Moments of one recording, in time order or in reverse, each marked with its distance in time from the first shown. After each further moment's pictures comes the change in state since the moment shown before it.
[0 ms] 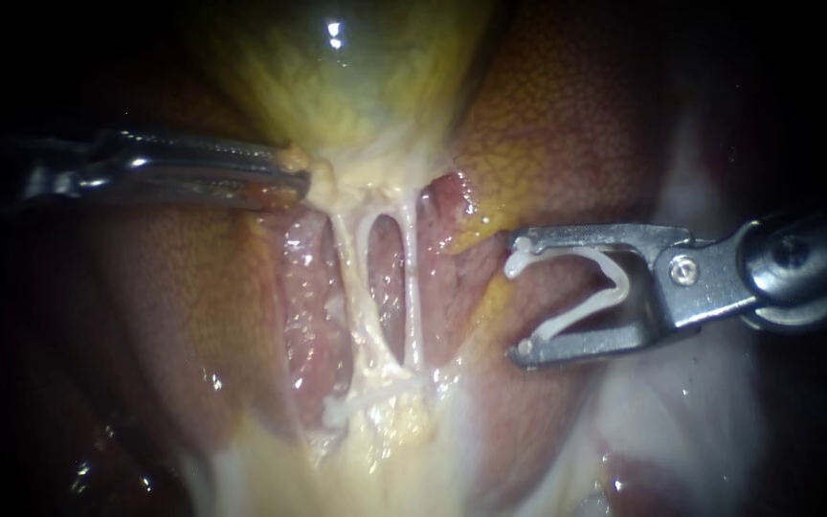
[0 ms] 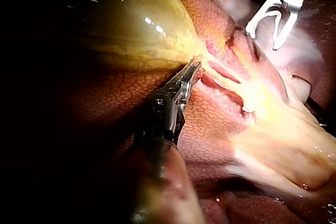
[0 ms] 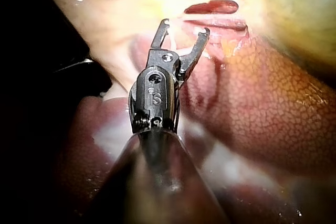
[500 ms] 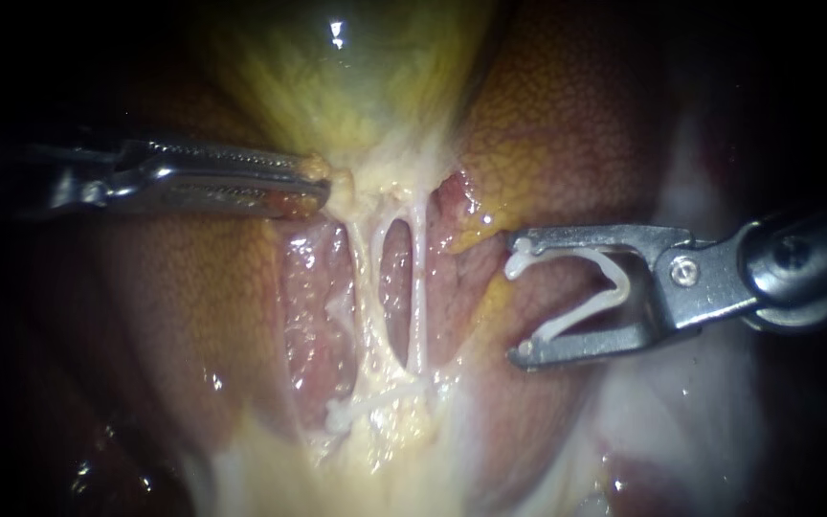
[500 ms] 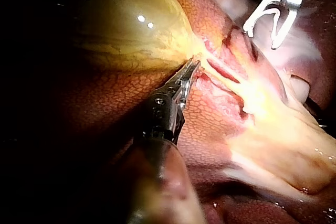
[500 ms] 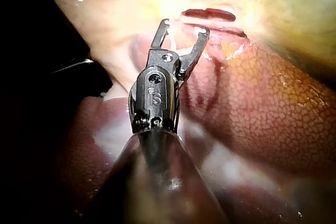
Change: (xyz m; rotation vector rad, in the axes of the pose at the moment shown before) right arm 0.000 0.000 0.000 0.001 0.000 0.000; left arm 0.002 0.000 0.004 -0.023 -0.008 0.015
